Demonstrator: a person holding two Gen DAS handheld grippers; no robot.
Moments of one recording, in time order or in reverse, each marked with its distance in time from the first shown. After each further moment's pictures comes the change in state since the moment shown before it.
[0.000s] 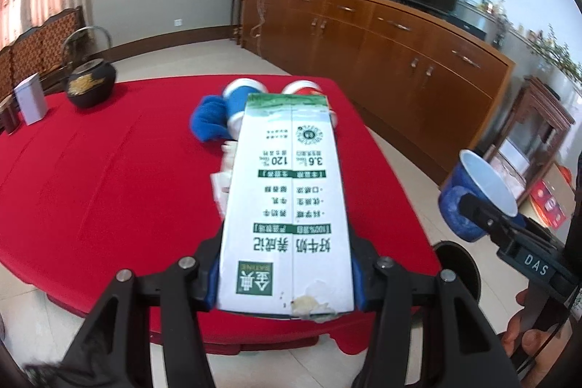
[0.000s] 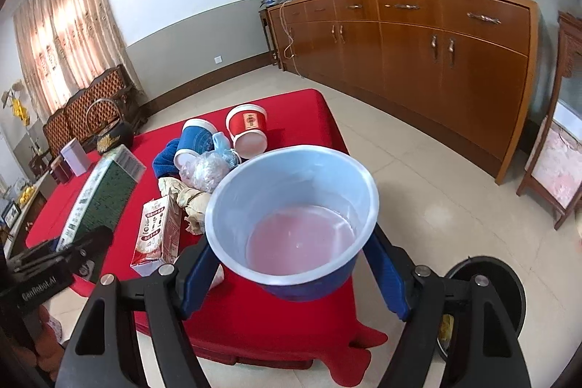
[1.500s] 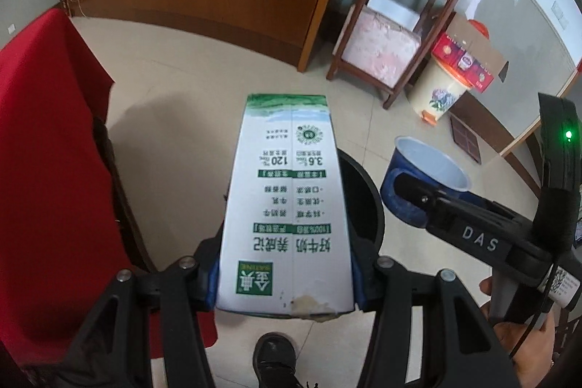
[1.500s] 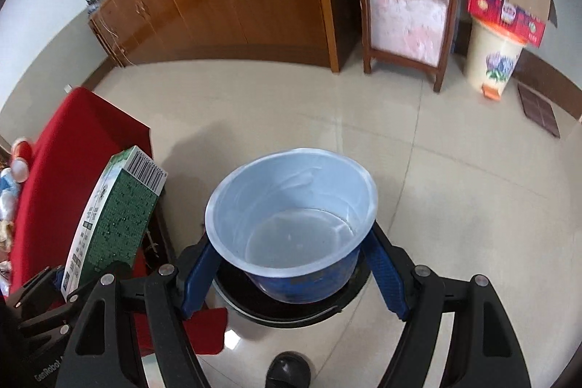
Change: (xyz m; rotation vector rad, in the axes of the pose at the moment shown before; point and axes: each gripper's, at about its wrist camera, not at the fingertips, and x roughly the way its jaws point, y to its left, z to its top) left arm 0.142 -0.309 -0.096 0.369 0.364 -0.397; right arm -0.014 -0.337 -0.126 0.456 0.209 -0.412
